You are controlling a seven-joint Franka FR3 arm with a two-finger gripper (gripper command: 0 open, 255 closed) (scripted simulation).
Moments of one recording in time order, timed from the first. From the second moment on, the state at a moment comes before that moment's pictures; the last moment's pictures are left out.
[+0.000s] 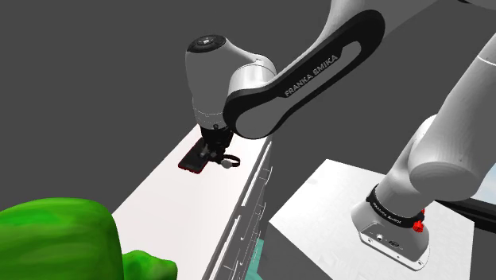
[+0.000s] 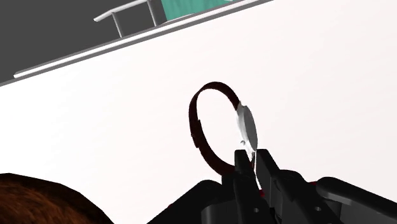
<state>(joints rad) 0.08 0.04 0.54 -2.28 -0.19 2.34 0.56</state>
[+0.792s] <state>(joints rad) 0.08 -0.01 0.54 -2.25 -0.15 2.27 0.53</state>
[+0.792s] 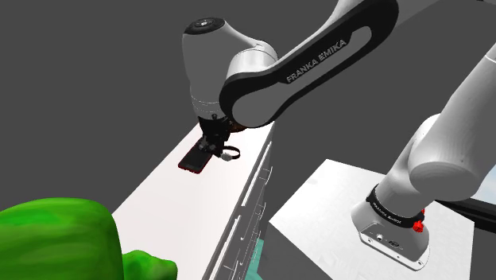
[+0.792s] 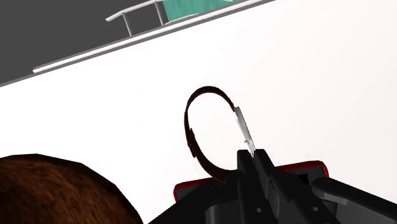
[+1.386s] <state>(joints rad) 0.08 -0.08 0.53 -2.20 -0.09 2.16 0.48</state>
